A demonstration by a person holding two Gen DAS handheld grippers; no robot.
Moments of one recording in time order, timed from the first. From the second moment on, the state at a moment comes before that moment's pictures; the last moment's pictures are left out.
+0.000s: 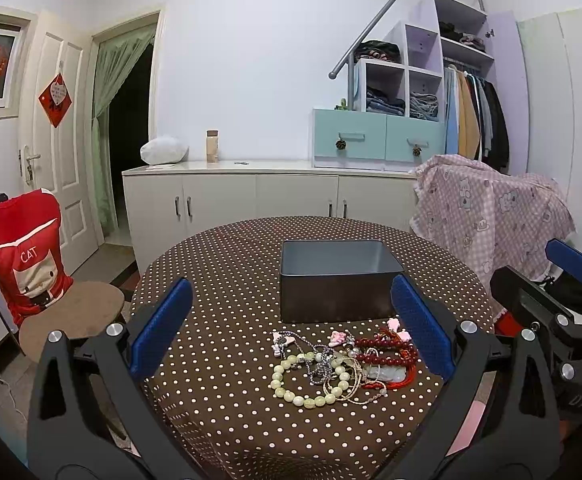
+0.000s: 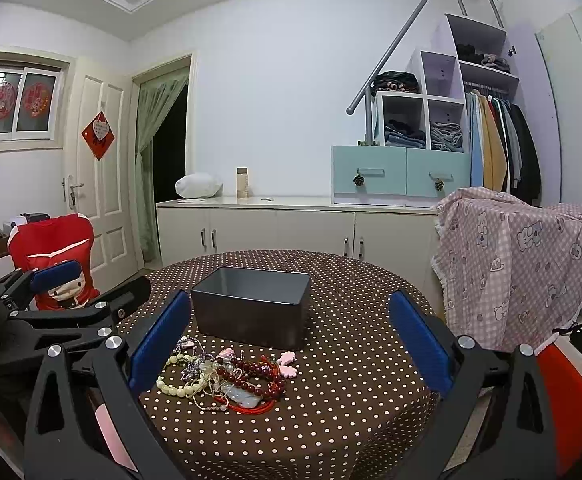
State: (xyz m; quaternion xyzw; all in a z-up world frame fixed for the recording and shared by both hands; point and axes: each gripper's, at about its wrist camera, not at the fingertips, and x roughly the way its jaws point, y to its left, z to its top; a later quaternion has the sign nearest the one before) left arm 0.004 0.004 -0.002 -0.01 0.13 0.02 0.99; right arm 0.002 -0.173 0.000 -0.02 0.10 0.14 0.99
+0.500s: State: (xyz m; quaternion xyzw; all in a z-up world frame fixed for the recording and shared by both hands) left arm 0.003 0.004 -0.002 -0.01 0.14 0.02 0.99; right arm 0.002 -0.172 0.000 -0.02 0.09 0.14 0.99
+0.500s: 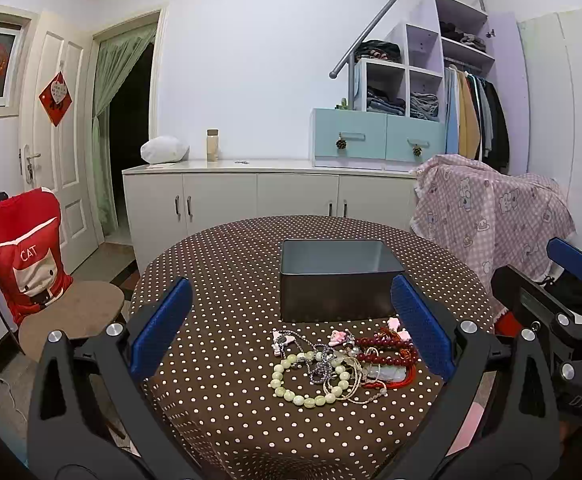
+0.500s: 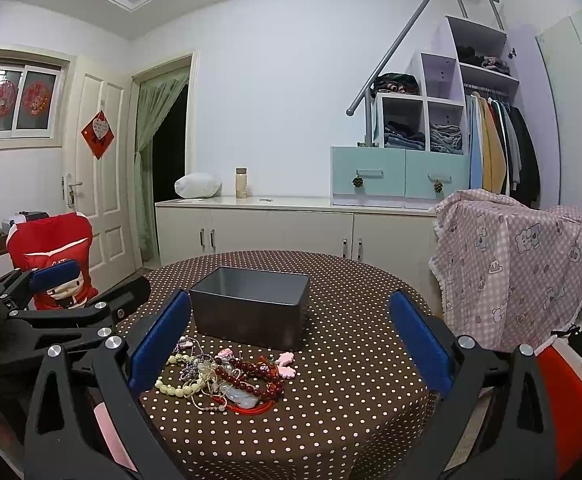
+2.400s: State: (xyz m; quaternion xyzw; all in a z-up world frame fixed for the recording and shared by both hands) left arm 0.040 0.037 -0.072 -0.01 0.29 0.01 0.96; right arm 0.058 -0.160 -0.075 -0.04 0.25 0.13 0.96
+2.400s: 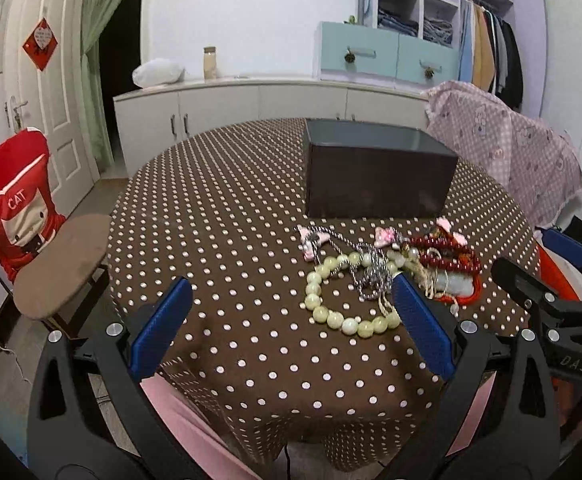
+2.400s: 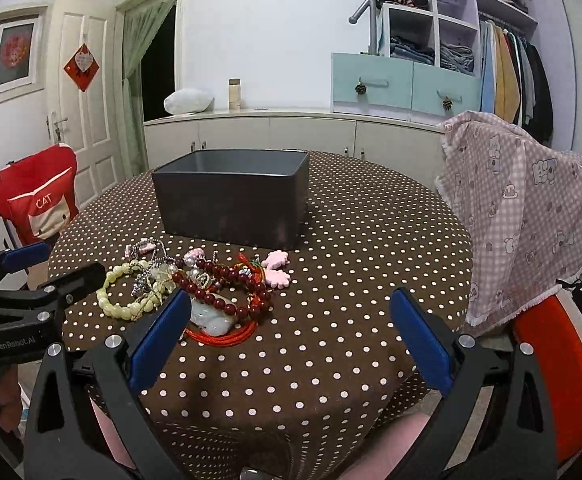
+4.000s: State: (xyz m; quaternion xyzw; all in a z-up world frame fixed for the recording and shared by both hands) left arm 0.060 0.059 -0.086 -0.06 0.30 -0.06 0.95; right arm 0.082 -0.124 -0.082 -0.10 0.29 0.27 0.91
